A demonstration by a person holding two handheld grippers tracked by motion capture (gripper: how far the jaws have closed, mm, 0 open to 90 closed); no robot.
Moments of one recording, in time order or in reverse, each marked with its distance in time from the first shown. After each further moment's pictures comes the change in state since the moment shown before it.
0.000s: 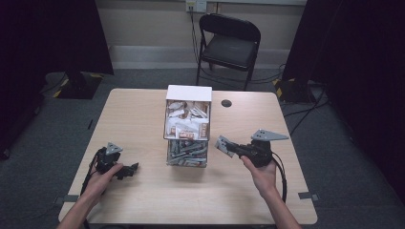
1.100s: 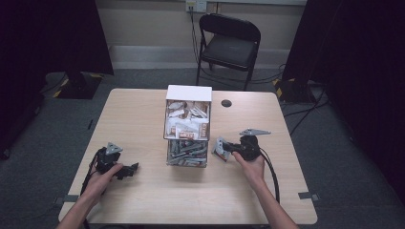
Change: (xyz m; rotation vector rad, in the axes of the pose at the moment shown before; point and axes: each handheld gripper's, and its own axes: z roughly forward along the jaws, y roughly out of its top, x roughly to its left) left arm 0.000 0.000 0.000 0.000 -0.002 0.003; right arm -0.048 -0.031 0.061 0.142 -0.102 0.095
